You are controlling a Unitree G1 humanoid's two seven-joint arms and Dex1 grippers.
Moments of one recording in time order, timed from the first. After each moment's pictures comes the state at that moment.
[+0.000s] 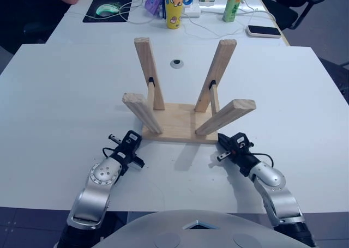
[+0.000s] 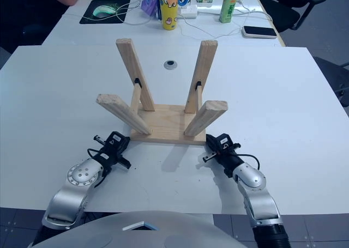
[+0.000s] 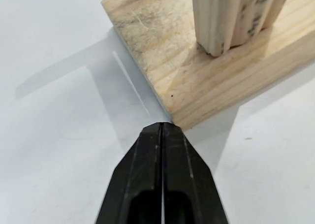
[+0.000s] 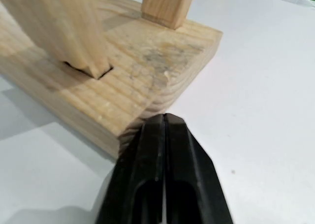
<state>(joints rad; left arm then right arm) 0.28 0.34 -0.22 -0.53 0.15 0.66 -0.35 0.31 -0.37 0.09 -0.20 0.15 0.15 0.44</state>
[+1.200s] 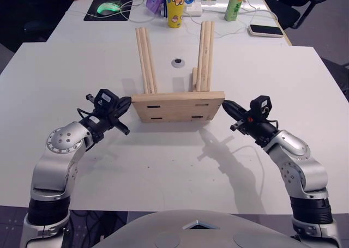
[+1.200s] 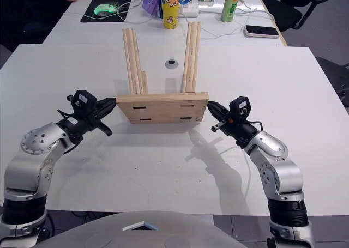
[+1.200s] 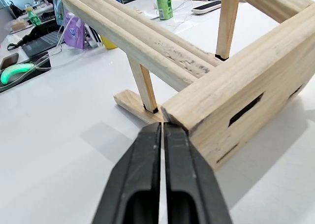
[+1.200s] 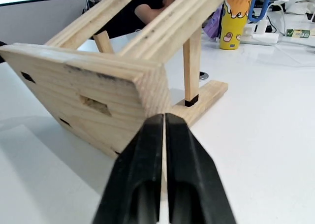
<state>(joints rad) 0.01 0.51 0.07 -0.48 -0.23 0.55 -0.54 0.06 -0.44 -0.08 -0.33 0.52 0.36 0.52</state>
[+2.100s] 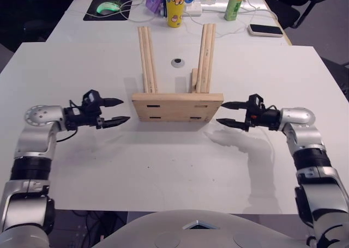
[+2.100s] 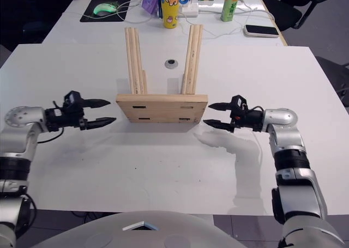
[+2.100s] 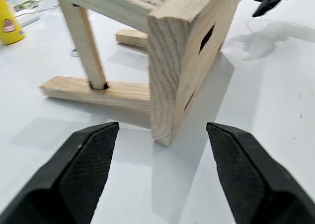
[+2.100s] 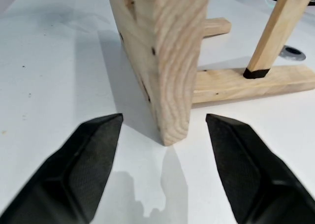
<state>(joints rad) -0.31 0.70 -0.02 0.29 -0.29 0.09 -1.26 -0.44 -0.60 0.06 0.61 0.28 -0.14 1.33</state>
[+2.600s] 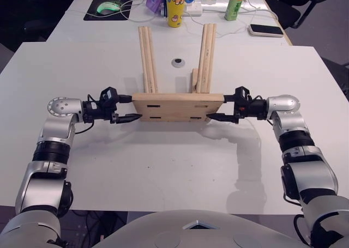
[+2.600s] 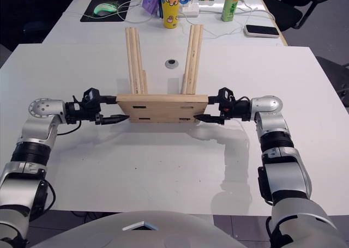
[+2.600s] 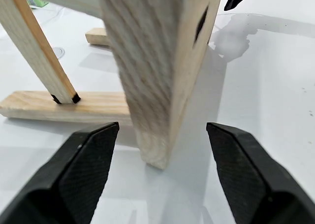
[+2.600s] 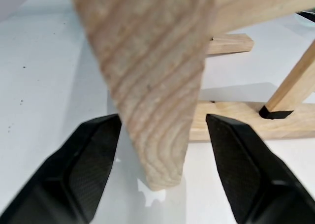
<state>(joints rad) -0.48 0.61 -0.09 0.53 -0.21 -0.07 -1.29 -0.63 -0.51 0.09 0.87 0.20 -0.25 1.44</state>
